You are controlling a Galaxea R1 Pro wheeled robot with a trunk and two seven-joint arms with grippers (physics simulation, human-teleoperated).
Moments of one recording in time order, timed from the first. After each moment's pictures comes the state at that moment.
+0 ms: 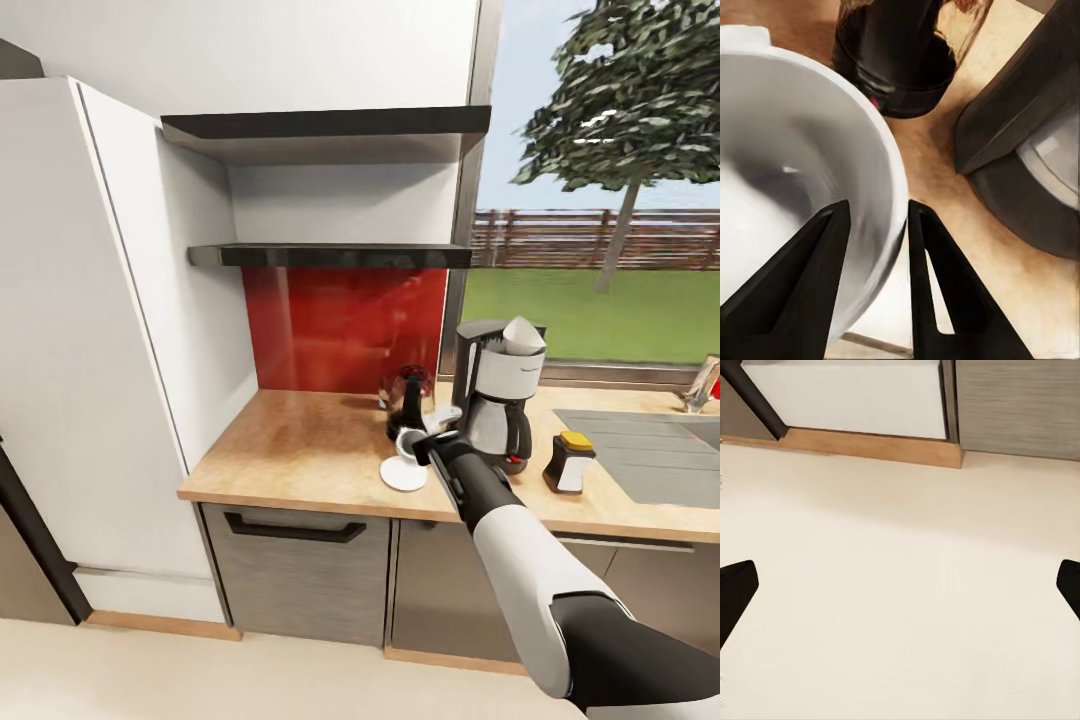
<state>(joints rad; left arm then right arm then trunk) 0.03 0.14 0.04 -0.40 0.07 -0.50 0.16 -0.99 0.17 -0.01 -0.59 0.42 0.58 -0.01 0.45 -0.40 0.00</state>
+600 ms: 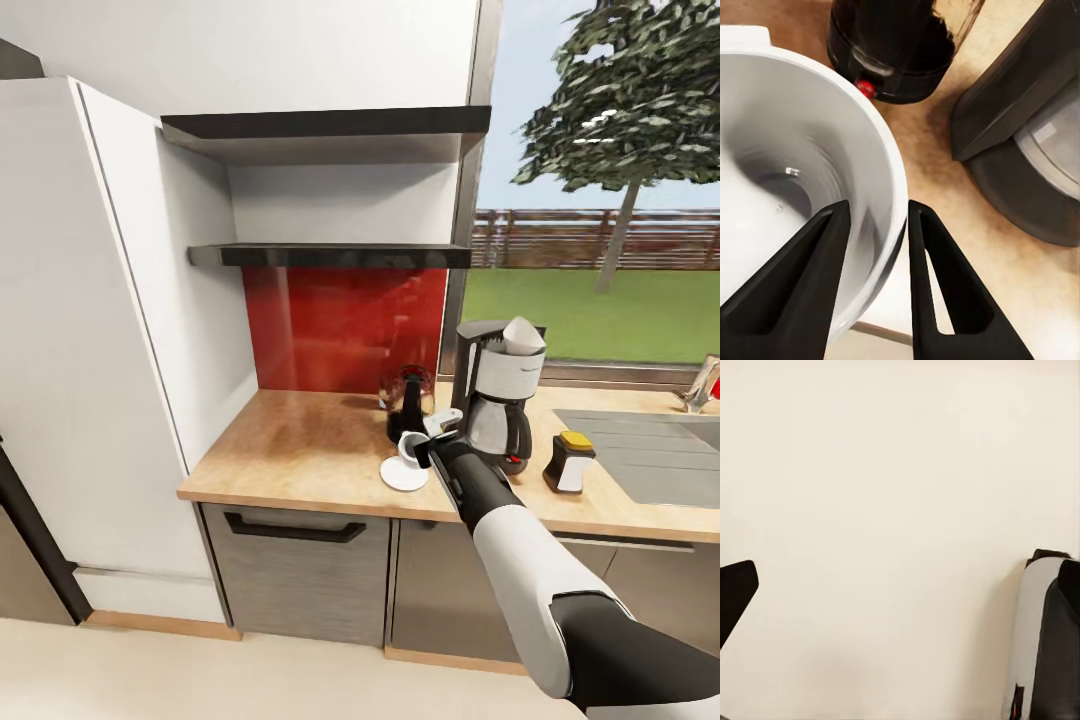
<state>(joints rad) 0.03 0.15 0.03 -0.07 0.06 -0.48 0.17 -0.99 0.17 -0.01 -0.59 0.43 0.61 -0.01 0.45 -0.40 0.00</state>
